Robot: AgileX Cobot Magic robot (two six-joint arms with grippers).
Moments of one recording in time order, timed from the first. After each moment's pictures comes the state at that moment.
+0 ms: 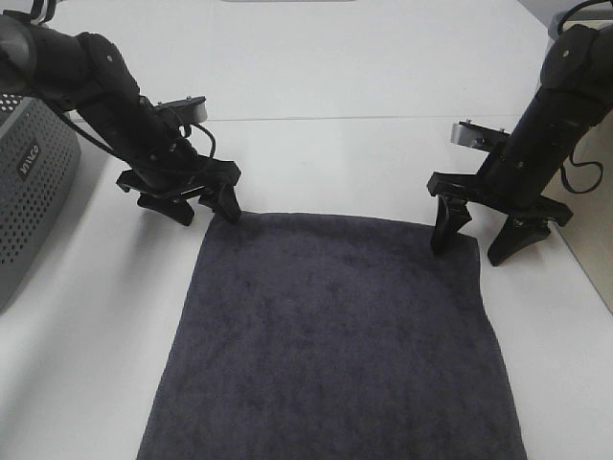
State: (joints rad) left arm -0.25 2.32 -1.64 -0.50 0.76 0.32; right arm 0.05 2.18 -1.40 0.33 0.92 -0.17
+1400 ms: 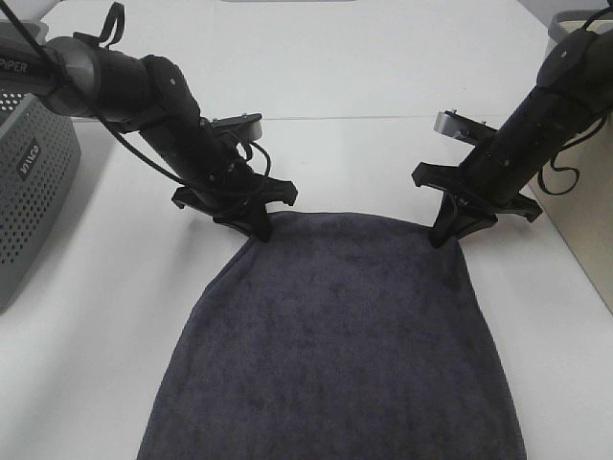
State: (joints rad) left arm -0.39 2.35 -1.66 -0.54 0.70 0.27; right arm 0.05 2.19 -1.40 0.50 0.86 -0.36
